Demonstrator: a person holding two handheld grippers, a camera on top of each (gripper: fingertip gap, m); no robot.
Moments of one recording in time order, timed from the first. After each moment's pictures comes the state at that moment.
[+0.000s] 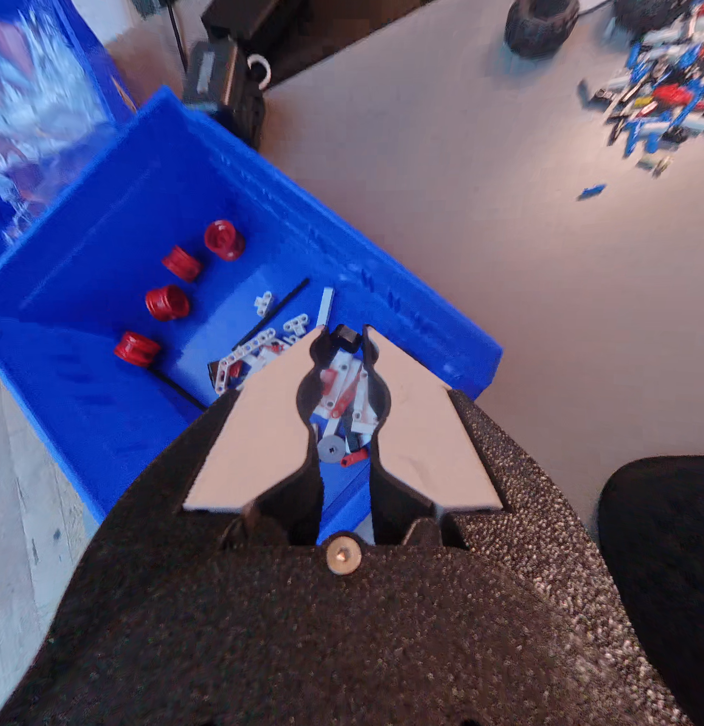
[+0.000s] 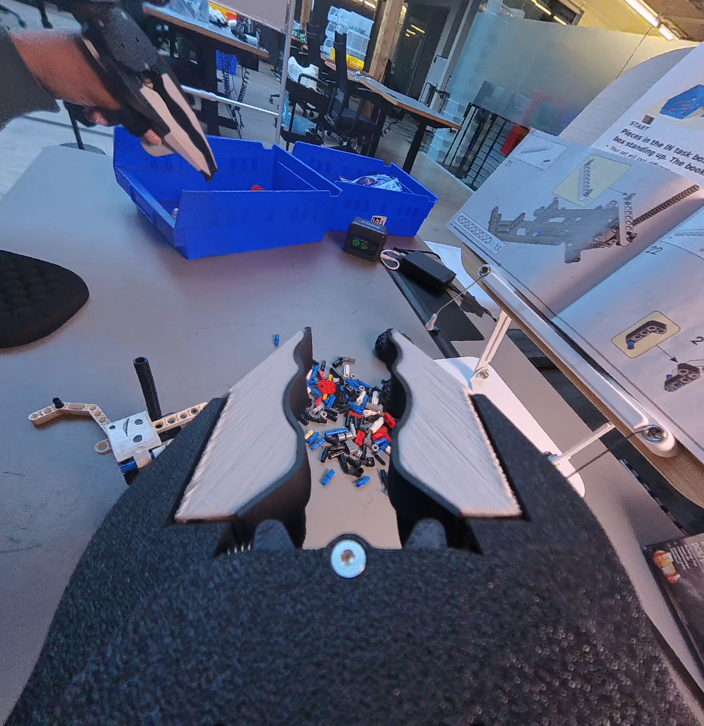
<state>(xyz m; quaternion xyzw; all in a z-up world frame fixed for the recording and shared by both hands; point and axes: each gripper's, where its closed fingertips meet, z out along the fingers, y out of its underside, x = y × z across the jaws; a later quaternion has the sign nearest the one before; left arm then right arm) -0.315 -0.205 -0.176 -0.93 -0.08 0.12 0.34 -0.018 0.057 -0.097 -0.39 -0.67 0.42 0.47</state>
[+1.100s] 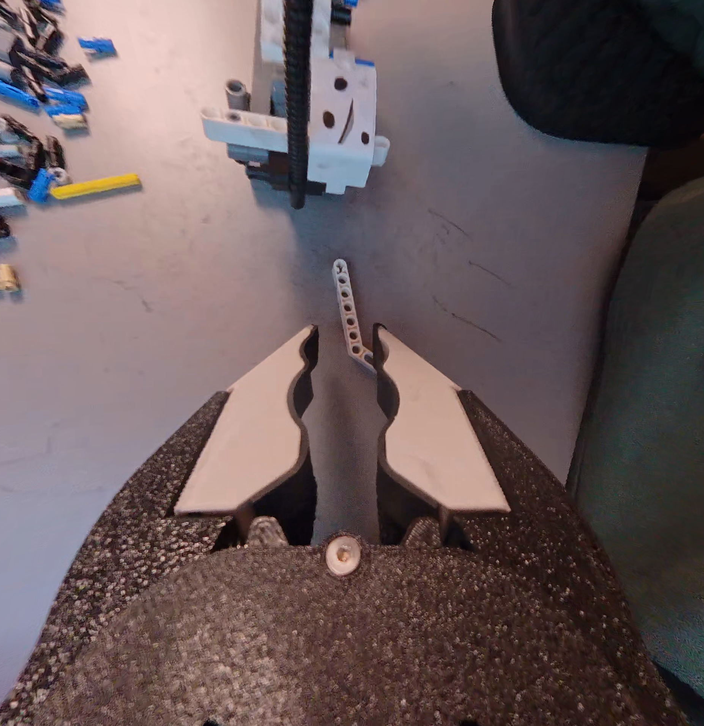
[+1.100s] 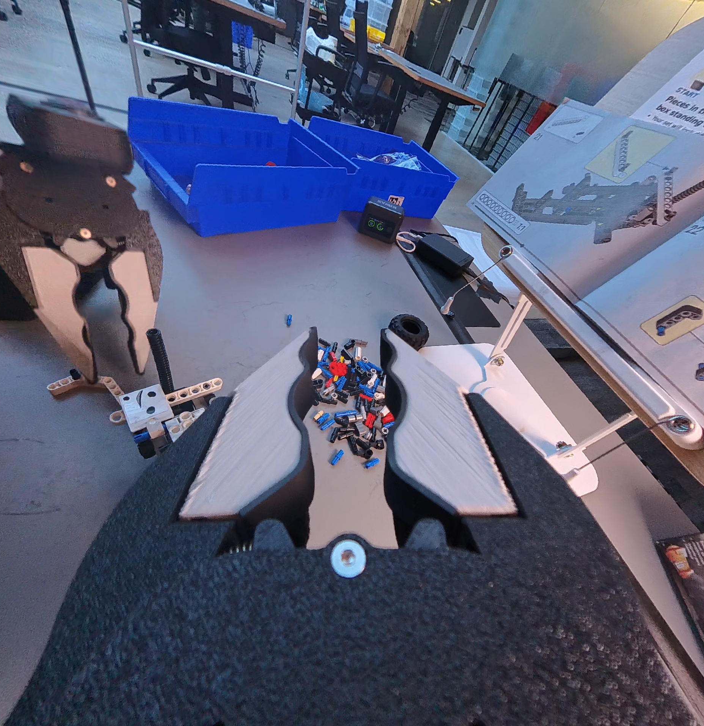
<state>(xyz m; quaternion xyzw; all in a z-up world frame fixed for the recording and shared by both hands) 0.000 -0.114 -0.261 -0.91 0.25 -0.18 0.29 -0.011 0.055 -0.111 -0.39 -0.69 0.42 0.44</state>
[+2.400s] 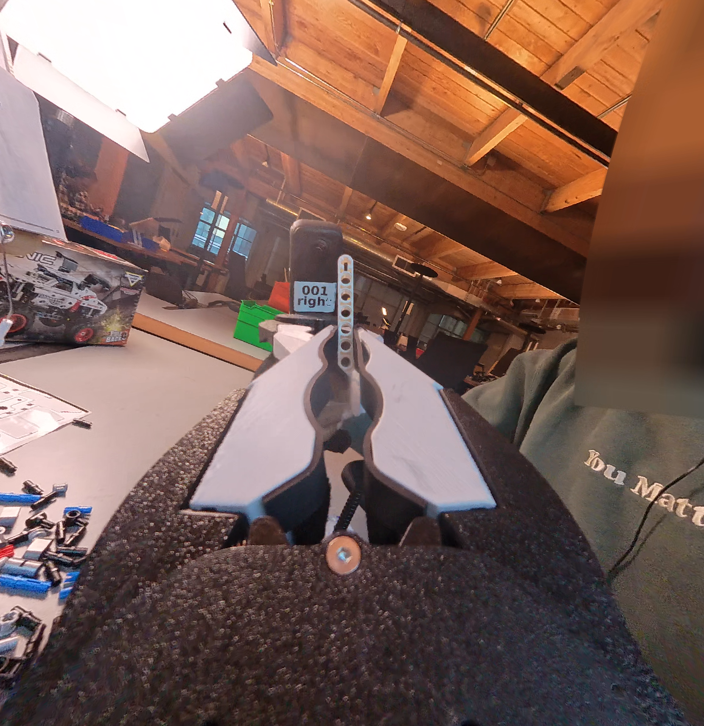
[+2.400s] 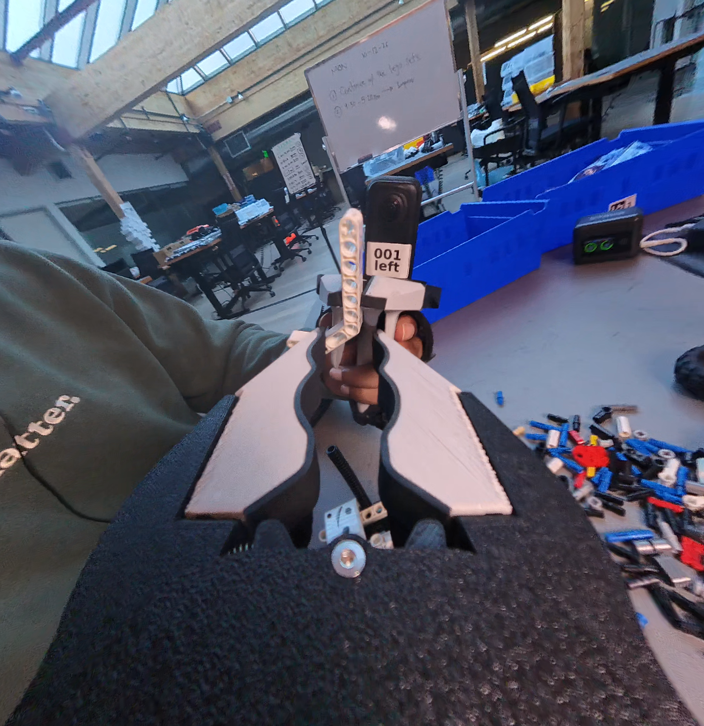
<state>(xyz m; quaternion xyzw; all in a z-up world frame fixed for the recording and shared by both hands) -0.019 -0.019 -0.077 -0.53 0.13 -0.52 0.65 -0.030 -0.033 -0.097 -0.40 -0.58 0.69 0.17</state>
